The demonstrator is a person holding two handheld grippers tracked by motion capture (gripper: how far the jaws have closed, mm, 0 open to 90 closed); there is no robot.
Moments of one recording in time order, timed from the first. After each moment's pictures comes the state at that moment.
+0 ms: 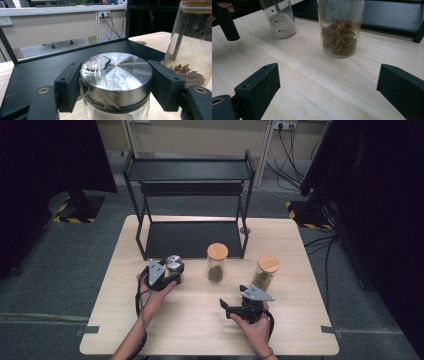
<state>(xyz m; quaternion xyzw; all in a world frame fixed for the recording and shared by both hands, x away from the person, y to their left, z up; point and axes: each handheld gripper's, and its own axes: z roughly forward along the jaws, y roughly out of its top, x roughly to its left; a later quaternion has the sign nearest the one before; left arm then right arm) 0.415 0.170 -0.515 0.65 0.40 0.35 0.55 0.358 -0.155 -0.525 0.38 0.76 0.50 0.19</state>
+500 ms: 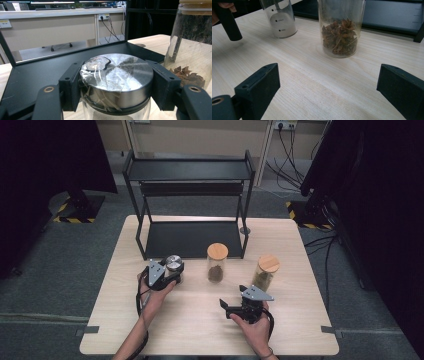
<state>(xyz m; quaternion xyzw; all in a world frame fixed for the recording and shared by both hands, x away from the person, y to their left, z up) 0.416 0.170 -0.518 0.64 0.40 0.35 0.56 0.358 -0.155 -0.525 0.38 0.76 0.50 0.19</state>
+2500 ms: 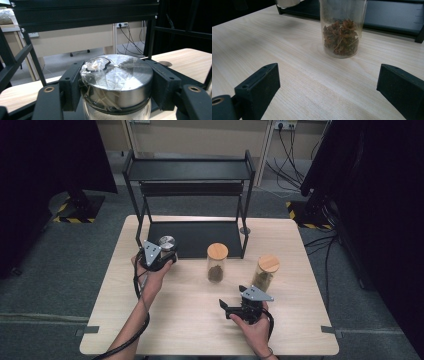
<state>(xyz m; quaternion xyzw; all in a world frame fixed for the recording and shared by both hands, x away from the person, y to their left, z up) 0.452 0.180 -0.470 0.61 0.43 0.40 0.53 0.357 -0.154 -0.525 0.38 0.76 0.50 0.19</state>
